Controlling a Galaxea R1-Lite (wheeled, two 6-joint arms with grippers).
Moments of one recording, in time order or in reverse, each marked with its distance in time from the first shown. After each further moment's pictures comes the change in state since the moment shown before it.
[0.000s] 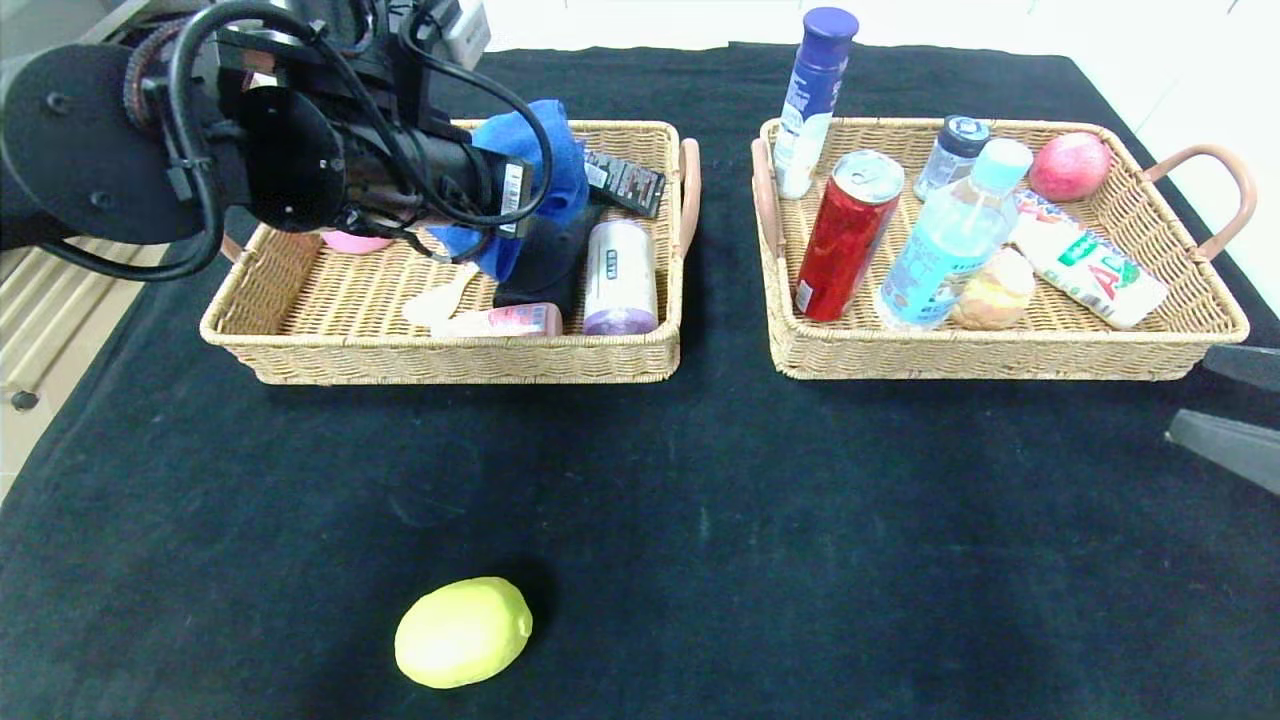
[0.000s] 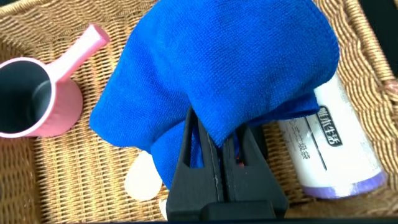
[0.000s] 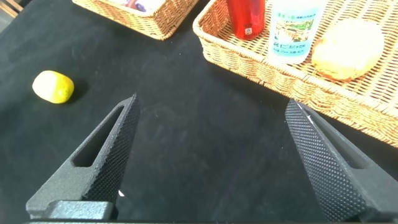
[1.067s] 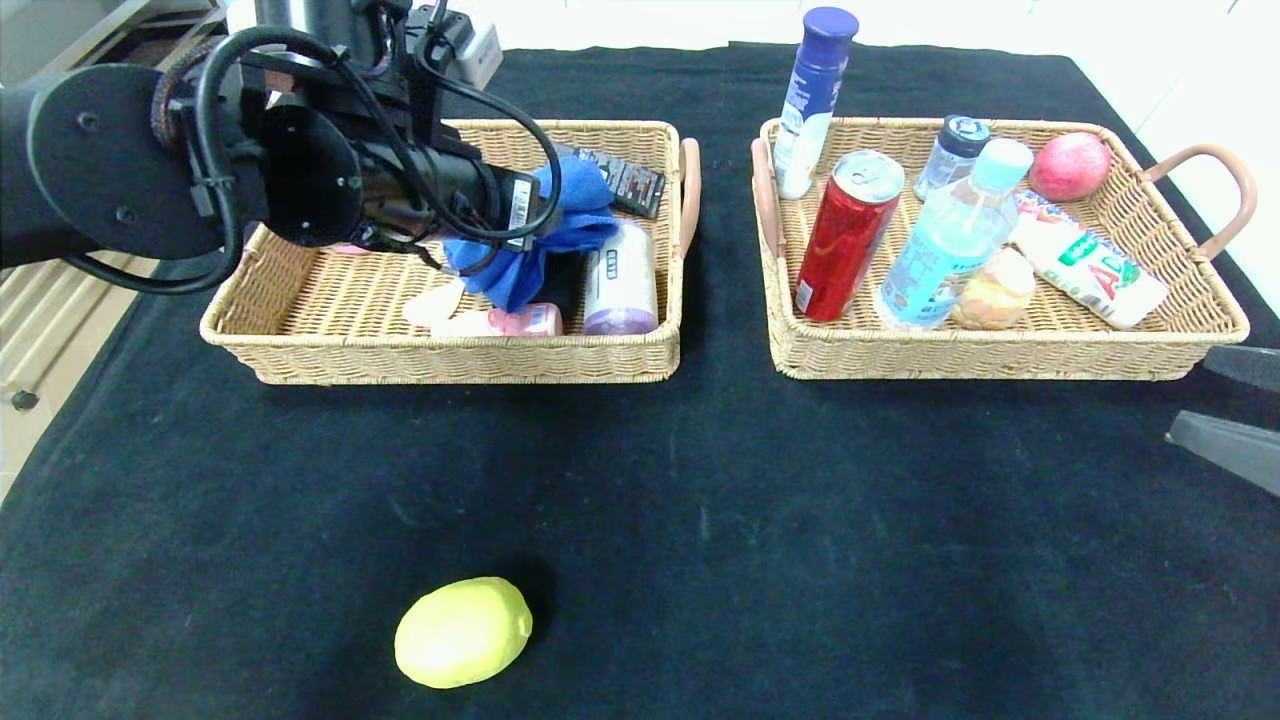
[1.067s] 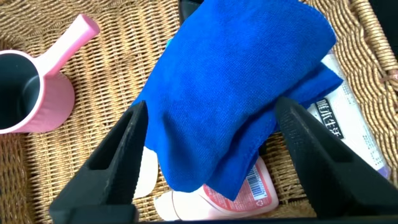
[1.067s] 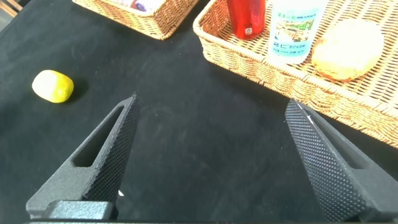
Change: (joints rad) left arm -0.004 0.000 0.024 -0.005 0.005 -0.004; right arm 0.000 -0.002 0.002 -0.001 0.000 -0.001
